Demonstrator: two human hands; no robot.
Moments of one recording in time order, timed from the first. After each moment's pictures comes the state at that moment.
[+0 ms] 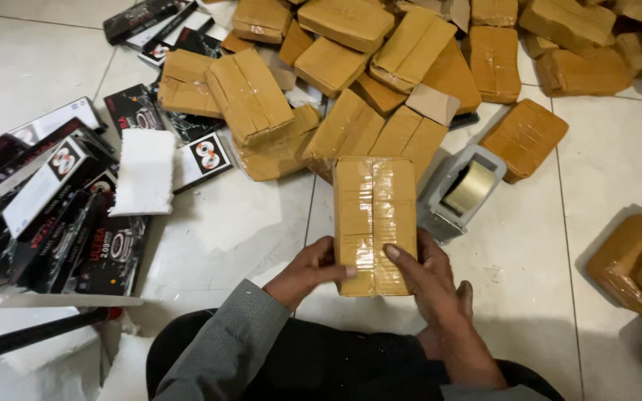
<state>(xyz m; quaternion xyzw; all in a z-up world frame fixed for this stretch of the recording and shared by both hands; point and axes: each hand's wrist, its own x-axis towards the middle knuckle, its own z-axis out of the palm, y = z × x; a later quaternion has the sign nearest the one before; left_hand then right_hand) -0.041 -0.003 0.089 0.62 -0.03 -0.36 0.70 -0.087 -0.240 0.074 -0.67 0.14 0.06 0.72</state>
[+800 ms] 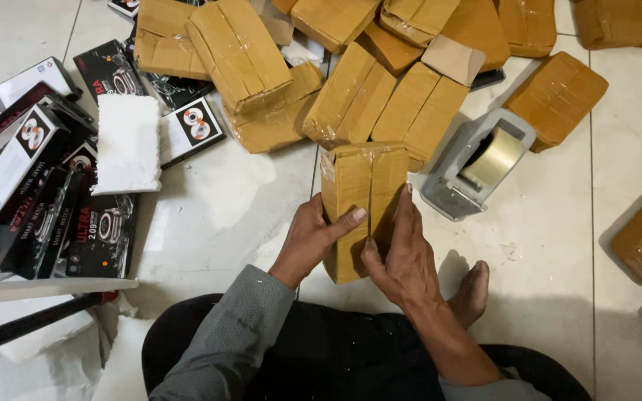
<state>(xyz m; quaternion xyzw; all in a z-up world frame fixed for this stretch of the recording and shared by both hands) -0.024 -0.020 0.090 0.67 -0.01 -0.21 0.71 -0.086 -0.194 0.077 -0.93 -0.03 -0.07 0.35</state>
